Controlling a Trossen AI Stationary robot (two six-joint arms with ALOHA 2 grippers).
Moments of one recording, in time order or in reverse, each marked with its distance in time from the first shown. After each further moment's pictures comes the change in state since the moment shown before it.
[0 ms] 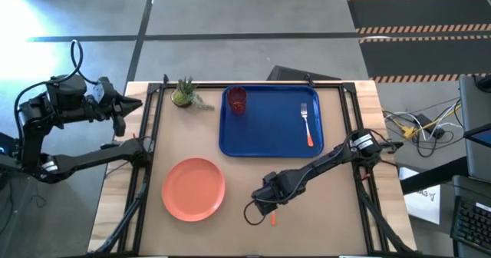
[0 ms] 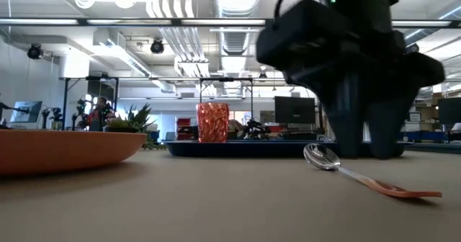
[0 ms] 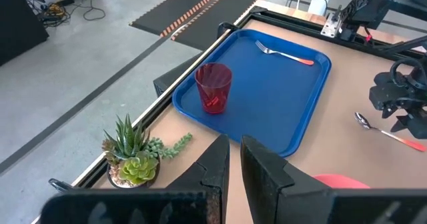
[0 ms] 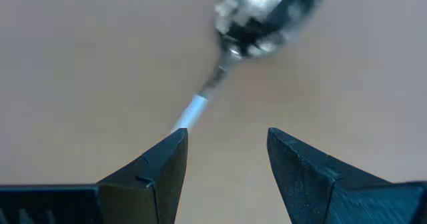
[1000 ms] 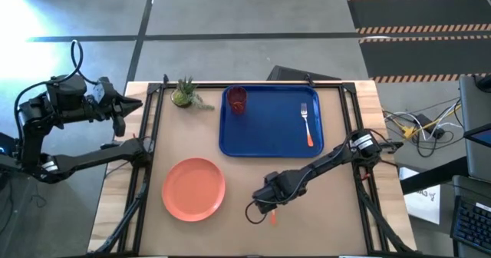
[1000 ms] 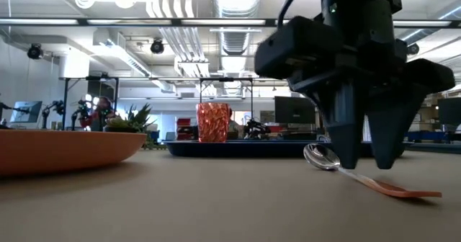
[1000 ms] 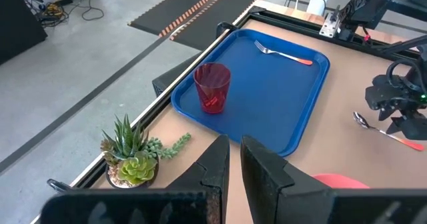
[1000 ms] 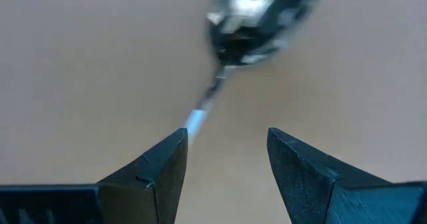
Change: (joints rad) left arm 0.000 0.000 0.000 0.000 0.005 0.000; right arm 0.004 0.000 -0.026 0.057 0.018 0.081
